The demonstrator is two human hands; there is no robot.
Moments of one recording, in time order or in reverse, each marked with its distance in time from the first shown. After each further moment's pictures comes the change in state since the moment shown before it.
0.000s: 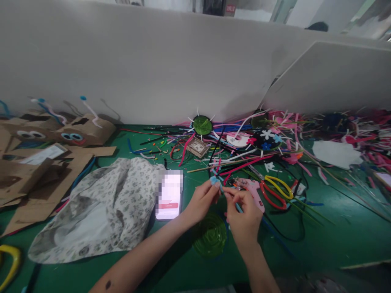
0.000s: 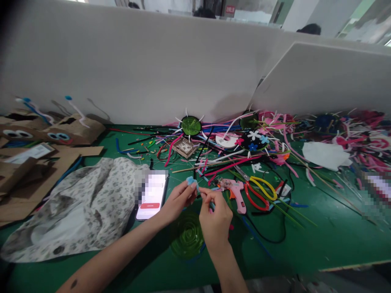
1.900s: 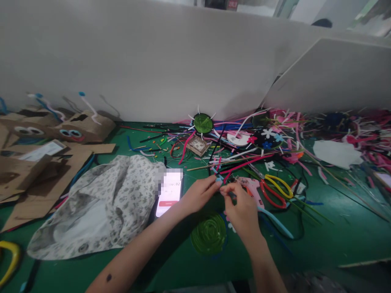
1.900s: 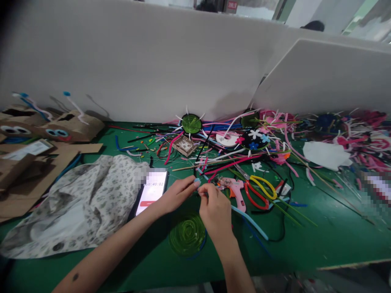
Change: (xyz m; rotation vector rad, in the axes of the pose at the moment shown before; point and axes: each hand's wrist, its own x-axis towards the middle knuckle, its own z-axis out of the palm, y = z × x) left_hand 0.012 0.008 -0.021 0.394 -0.160 0.117; right_hand 0.018 0.008 -0.007 -0.219 -0.313 -0.042
